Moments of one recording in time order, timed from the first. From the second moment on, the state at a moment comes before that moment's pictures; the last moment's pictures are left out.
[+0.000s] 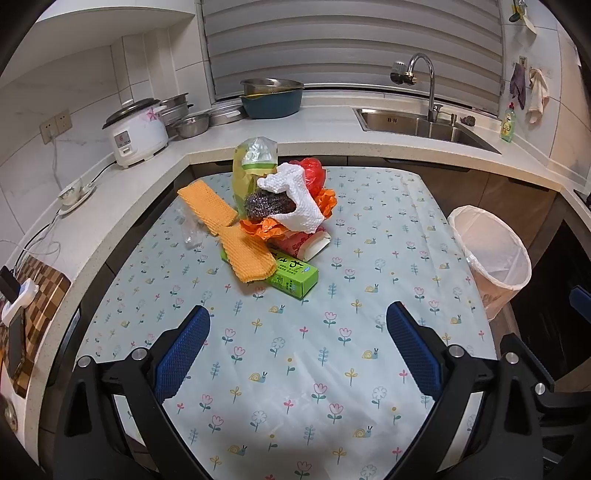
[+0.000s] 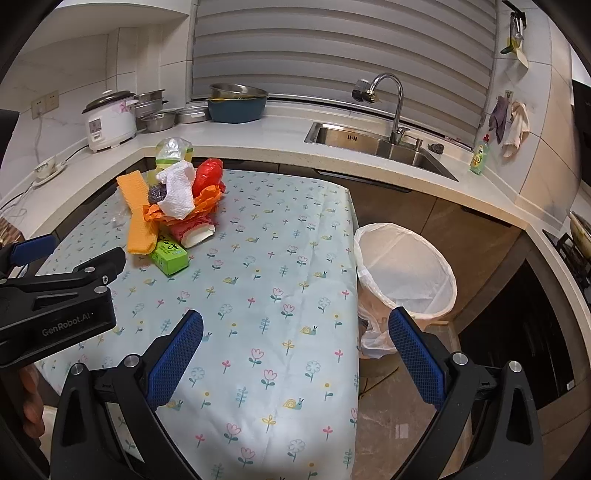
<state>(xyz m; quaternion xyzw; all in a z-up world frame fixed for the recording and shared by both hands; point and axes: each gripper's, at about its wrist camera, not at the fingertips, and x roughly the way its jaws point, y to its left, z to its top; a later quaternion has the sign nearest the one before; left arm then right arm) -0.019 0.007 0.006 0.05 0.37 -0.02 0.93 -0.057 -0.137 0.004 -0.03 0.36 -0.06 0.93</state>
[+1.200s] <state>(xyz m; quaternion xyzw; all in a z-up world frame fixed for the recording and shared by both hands) -0.018 0.009 0.010 0.05 0.35 -0.03 0.93 -0.055 -0.138 0.006 -0.04 0.36 -0.07 0.93</state>
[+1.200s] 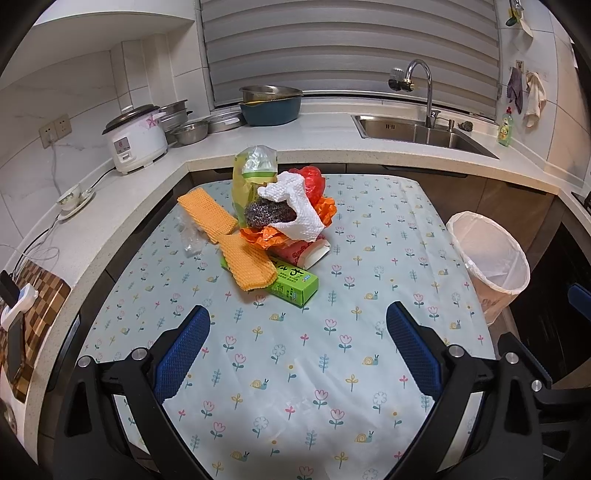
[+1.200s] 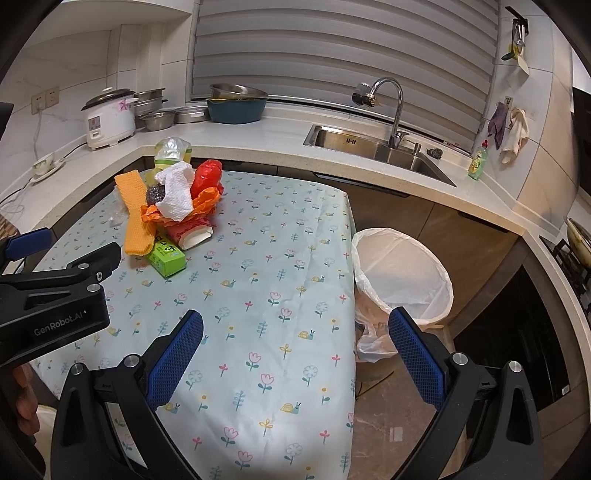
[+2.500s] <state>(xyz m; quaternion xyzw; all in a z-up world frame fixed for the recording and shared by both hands) -0.017 0.007 0.003 0.05 0.36 -0.05 0.93 -0.051 -0.144 0.001 -0.04 0.36 -0.09 0.93</state>
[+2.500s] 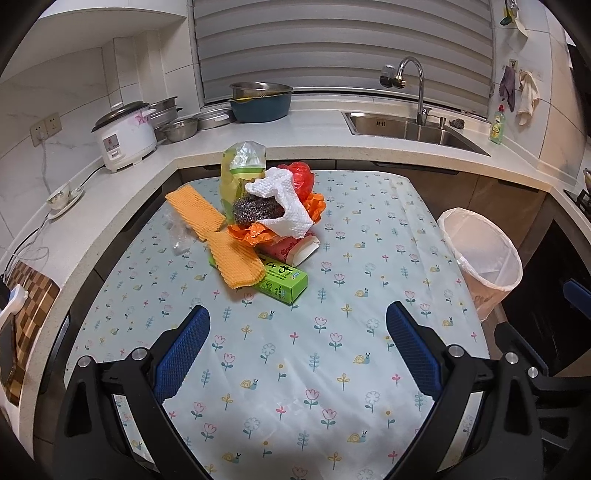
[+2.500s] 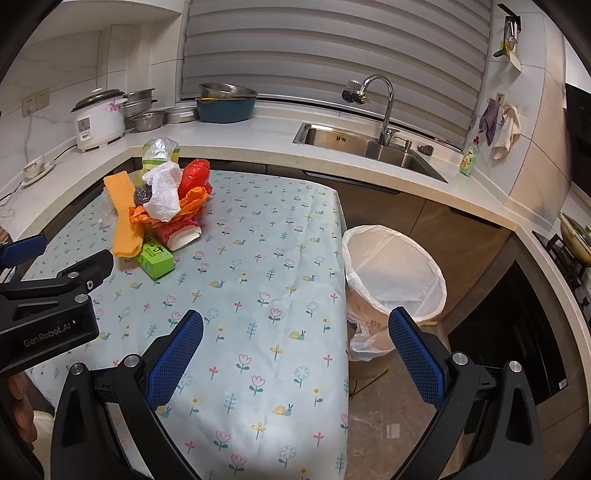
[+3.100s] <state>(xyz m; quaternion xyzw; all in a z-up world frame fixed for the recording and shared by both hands) 0.036 0.053 0.000 0.03 0.37 -0.05 0.93 0.006 -0.124 0.007 -0.02 0.33 -0.07 0.94</state>
